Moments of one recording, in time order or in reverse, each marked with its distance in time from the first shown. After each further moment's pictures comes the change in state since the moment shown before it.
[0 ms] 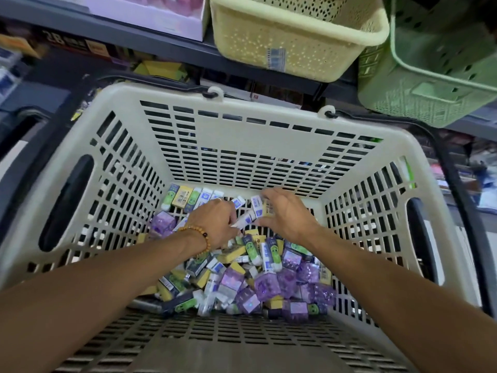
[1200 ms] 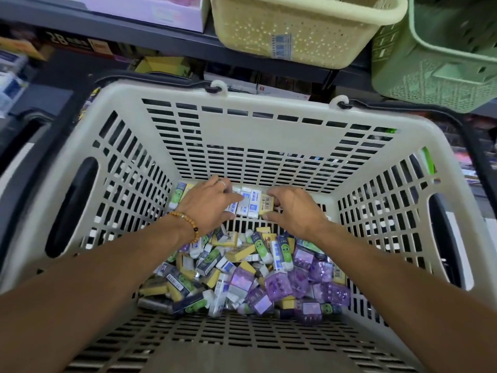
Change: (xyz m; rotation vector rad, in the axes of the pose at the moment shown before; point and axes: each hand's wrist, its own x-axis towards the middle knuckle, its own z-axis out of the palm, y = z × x) left_hand 0.014 -0.033 -0.020 0.328 0.075 0.289; right_hand 0.007 0.001 0.005 0.004 0.010 -0.011
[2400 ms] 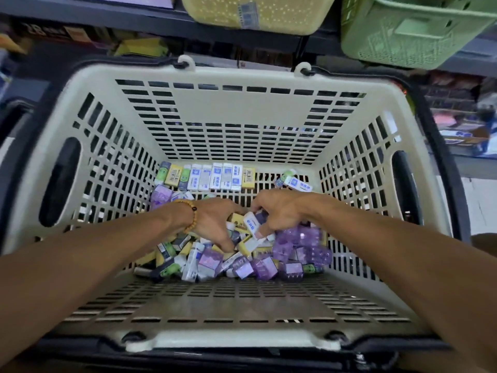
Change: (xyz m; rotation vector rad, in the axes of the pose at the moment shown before) left_hand -0.027 0.056 -0.018 -0.366 -0.691 -0.021; right_hand -0.042 -0.029 -0.020 0.076 -0.668 0.013
